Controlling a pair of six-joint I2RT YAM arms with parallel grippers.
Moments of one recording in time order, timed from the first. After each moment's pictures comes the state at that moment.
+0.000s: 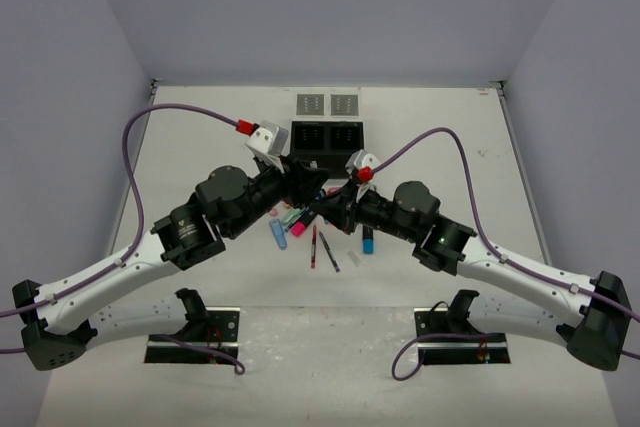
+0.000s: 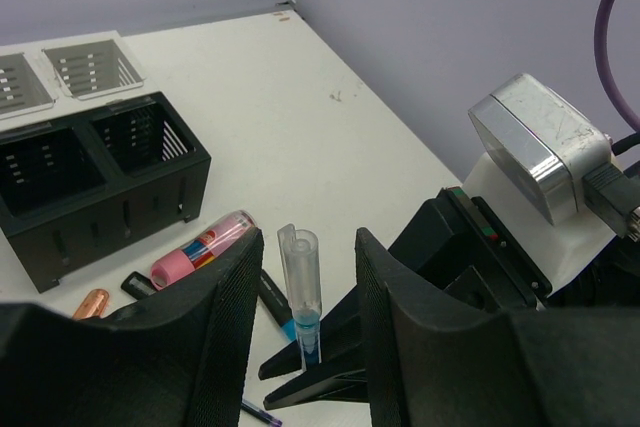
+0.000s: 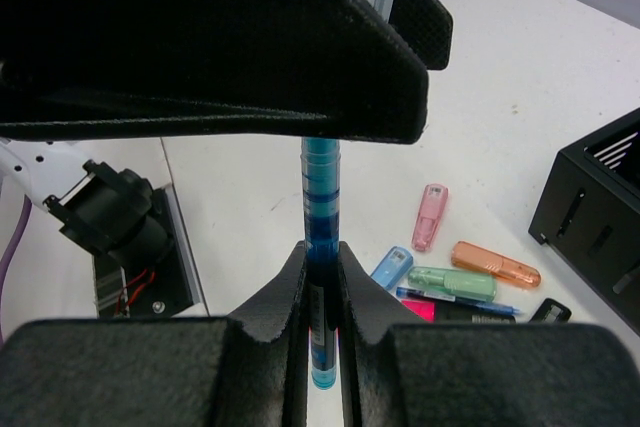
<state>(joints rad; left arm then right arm) -1.02 0.97 1.03 -0.12 -0.26 -0.39 0.97 1.02 0.75 0.21 -0.17 0.20</state>
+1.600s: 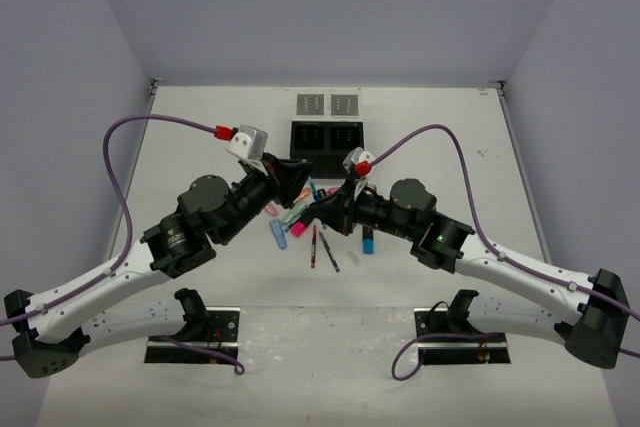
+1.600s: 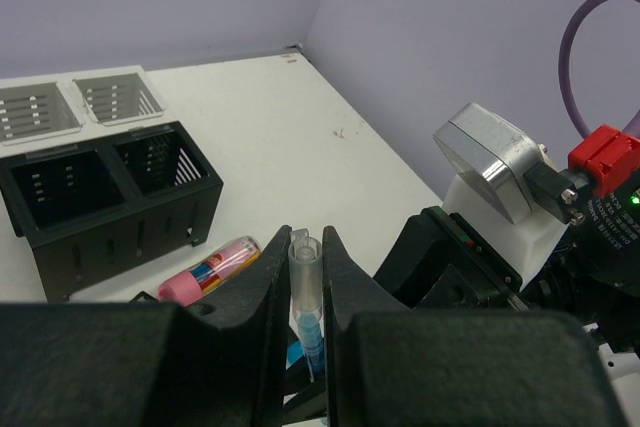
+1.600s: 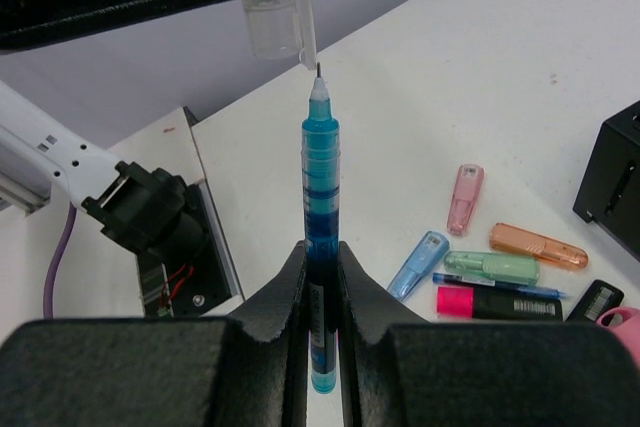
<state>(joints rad) -1.02 0.88 0.97 -0.05 -0.32 -0.38 0.97 1.04 0.77 0.17 -0.20 0.29</state>
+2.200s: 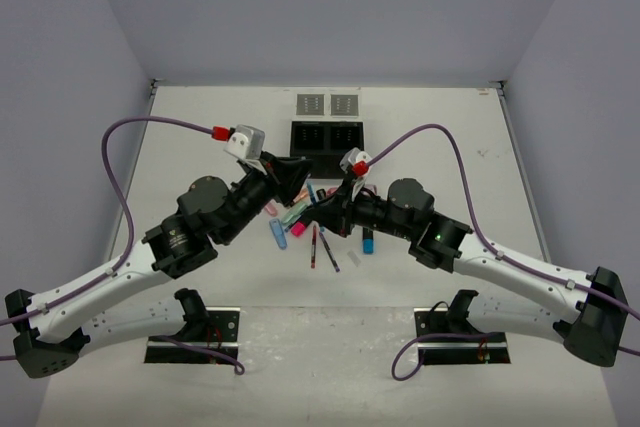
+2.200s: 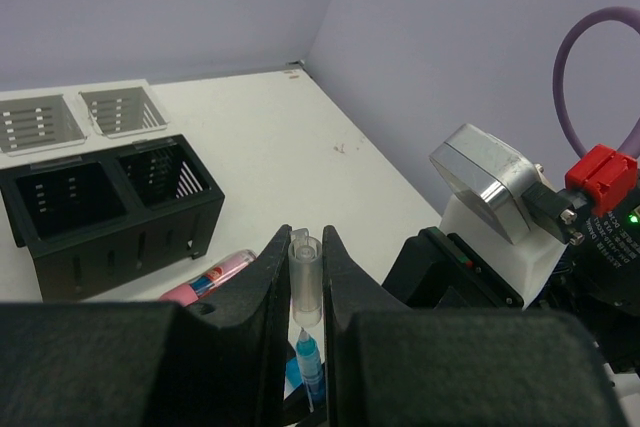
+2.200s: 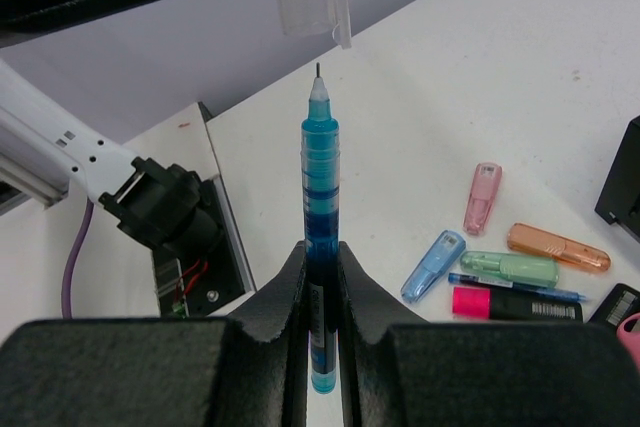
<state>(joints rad) -1.02 0.89 0.95 0.01 -0.34 -0.38 0.98 1.05 0.79 0.17 -0.23 0.31</state>
